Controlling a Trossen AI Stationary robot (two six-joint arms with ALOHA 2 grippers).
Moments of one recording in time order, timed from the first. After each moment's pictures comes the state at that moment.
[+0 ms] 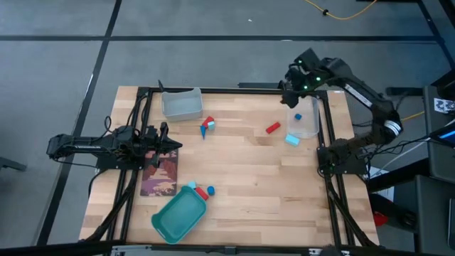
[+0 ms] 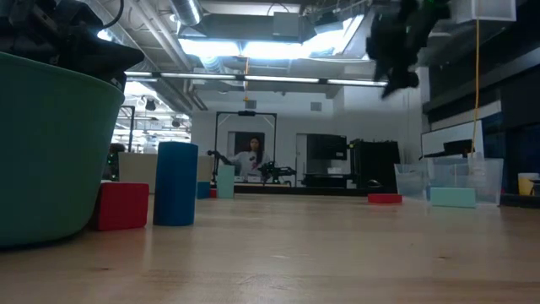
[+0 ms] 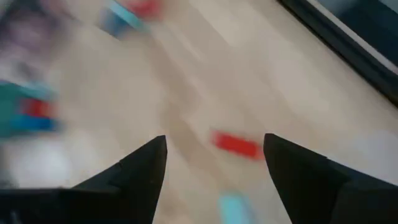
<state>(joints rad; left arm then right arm) 0.07 0.16 0.01 0.26 0.09 -0.23 -0.85 1.36 1.38 -1.12 -0.43 -0.02</state>
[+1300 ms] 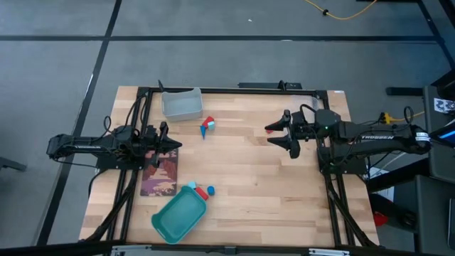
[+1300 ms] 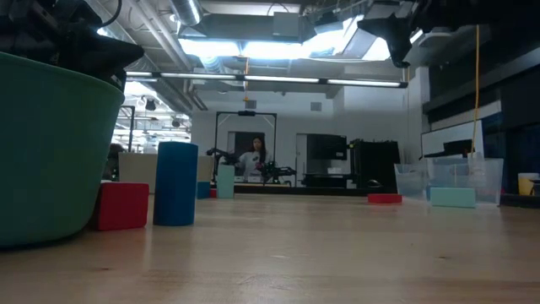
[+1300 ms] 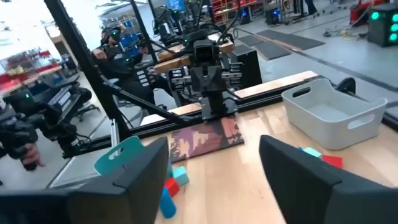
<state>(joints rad) 0.07 0.16 0.01 0.29 0.09 -0.23 -0.11 0.82 0.55 0.21 -0.17 0.28</state>
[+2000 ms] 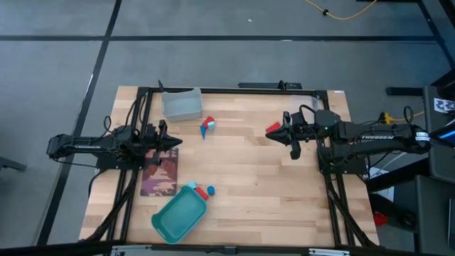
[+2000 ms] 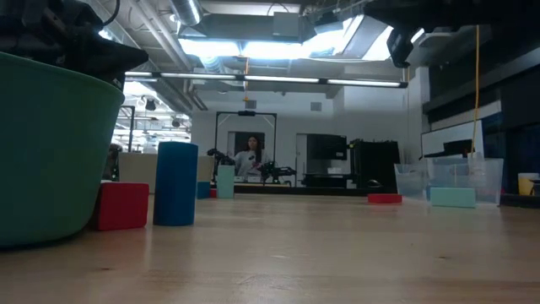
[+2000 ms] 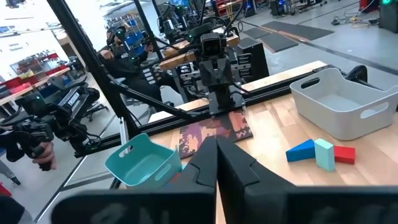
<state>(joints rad) 0.07 0.16 0.01 0.29 0.01 -0.22 -0.11 0.82 0.55 0.19 -0.19 0.34</state>
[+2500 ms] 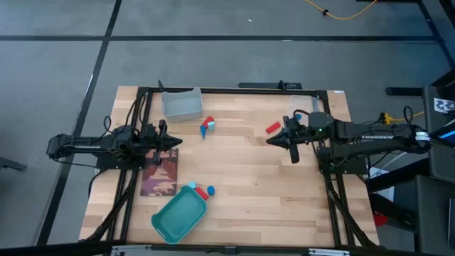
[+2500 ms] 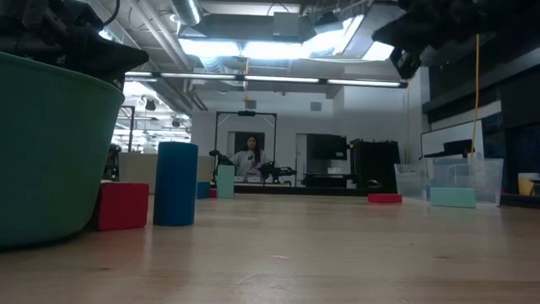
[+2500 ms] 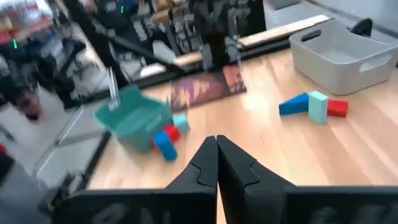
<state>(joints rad) 0.07 0.16 0.01 0.28 0.00 -0.22 -0.09 0.82 0.55 -0.01 -0.21 0.25</state>
